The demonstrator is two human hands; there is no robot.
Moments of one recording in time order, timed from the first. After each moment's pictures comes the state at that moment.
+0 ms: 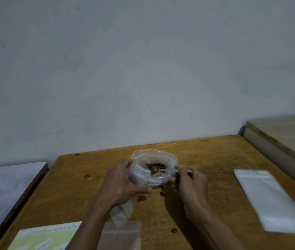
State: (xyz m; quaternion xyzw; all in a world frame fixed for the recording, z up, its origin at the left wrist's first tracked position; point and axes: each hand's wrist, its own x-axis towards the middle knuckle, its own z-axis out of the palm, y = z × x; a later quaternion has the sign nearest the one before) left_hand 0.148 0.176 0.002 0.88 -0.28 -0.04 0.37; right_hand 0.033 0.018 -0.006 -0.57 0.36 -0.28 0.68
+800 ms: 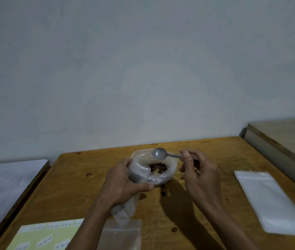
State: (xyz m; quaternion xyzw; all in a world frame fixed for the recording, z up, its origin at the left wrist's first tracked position) left_hand 0.149 0.181 -0.003 0.88 -0.27 -0.04 0.40; right_hand 0.017 0.005 0.016 -0.76 0.18 -0.42 0.45
